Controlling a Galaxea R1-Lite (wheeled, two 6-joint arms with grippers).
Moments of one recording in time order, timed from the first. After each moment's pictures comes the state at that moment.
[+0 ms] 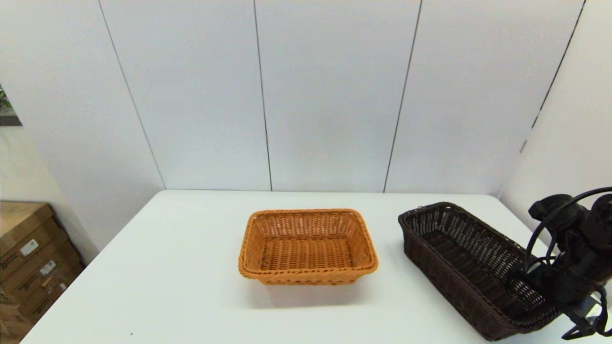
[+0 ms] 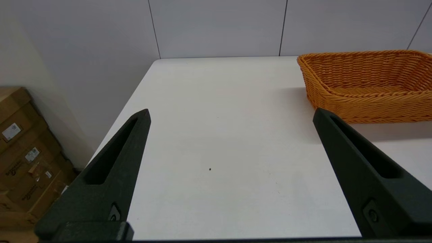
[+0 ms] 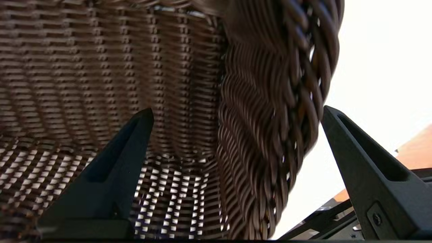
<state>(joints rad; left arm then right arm) 0.01 0.00 0.00 0.00 0.00 0.01 -0.17 1.88 -0.86 0.41 -0.09 0.93</state>
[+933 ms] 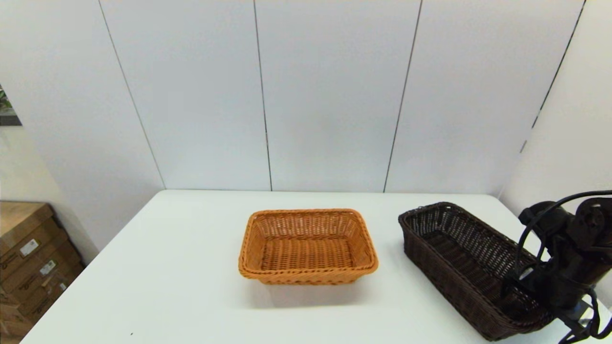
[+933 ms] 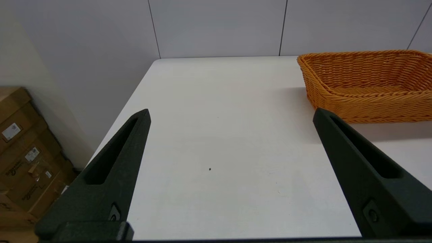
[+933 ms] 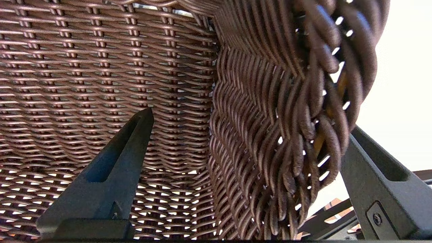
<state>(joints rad) 0.01 0.00 0.00 0.00 0.00 0.01 -0.16 1.94 -0.87 0.41 -0.10 0.92</state>
